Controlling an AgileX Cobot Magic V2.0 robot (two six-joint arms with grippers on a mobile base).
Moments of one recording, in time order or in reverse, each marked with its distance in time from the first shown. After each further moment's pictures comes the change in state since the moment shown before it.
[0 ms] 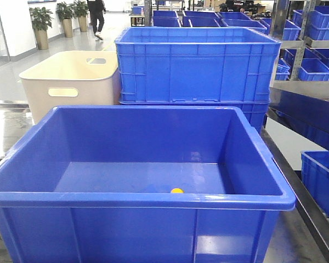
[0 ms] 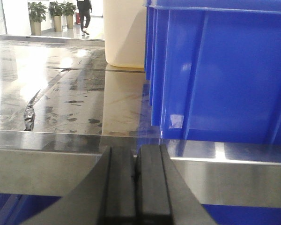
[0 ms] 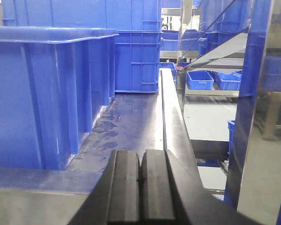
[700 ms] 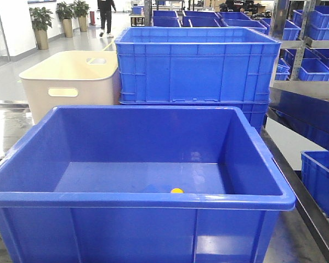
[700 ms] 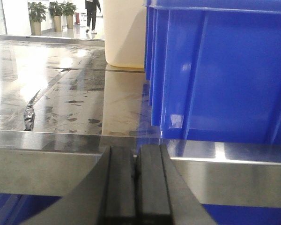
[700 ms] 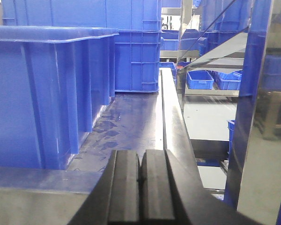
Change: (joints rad) left arm 0.000 0.000 0.000 0.000 0.000 0.000; right arm 0.000 0.000 0.000 0.000 0.001 0.000
